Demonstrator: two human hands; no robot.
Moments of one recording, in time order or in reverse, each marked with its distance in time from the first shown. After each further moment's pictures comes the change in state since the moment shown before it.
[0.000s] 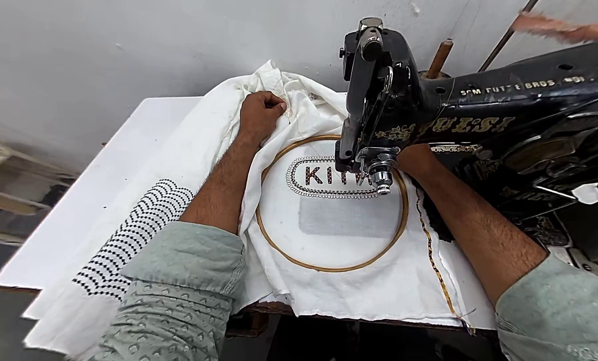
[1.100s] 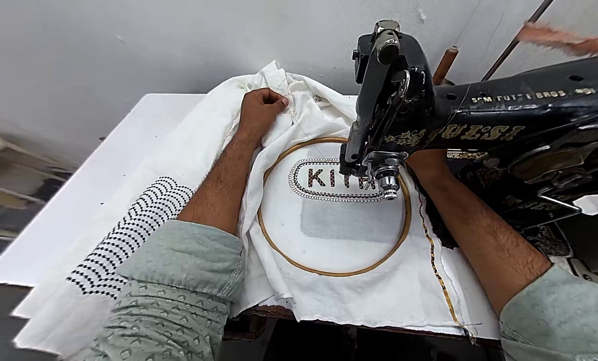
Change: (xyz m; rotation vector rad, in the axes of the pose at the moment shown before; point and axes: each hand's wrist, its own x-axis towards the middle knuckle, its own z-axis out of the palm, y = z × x) left_hand 0.003 -0.005 0.000 -0.278 0.066 -0.031; right_hand 0.011 0.035 0.032 0.085 0.328 0.158
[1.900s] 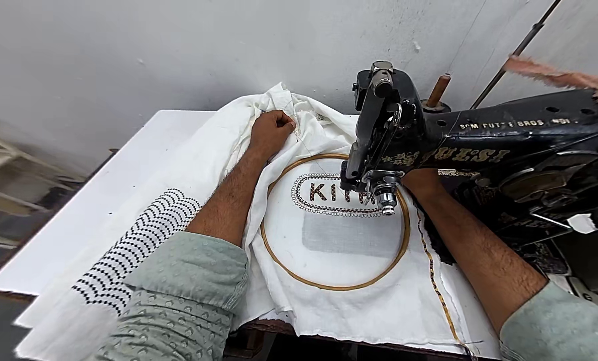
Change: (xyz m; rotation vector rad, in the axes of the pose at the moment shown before) left_hand 0.000 0.002 0.003 0.286 -0.079 0.036; right_hand -0.003 -0.015 -0.010 -0.047 -0.144 0.030
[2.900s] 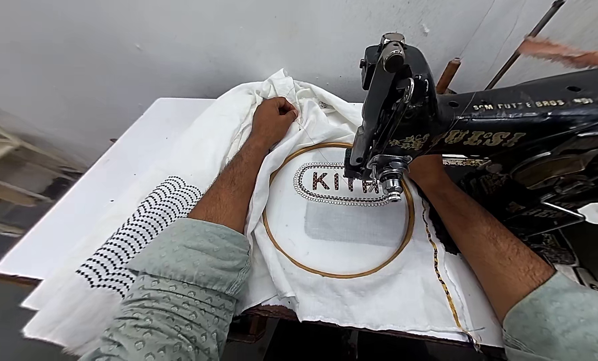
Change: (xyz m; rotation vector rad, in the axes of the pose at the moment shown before) left_hand -0.001 0.001 -0.001 0.028 0.000 0.004; right_hand 0.000 -0.005 0.001 -0.084 -0.005 -0.079
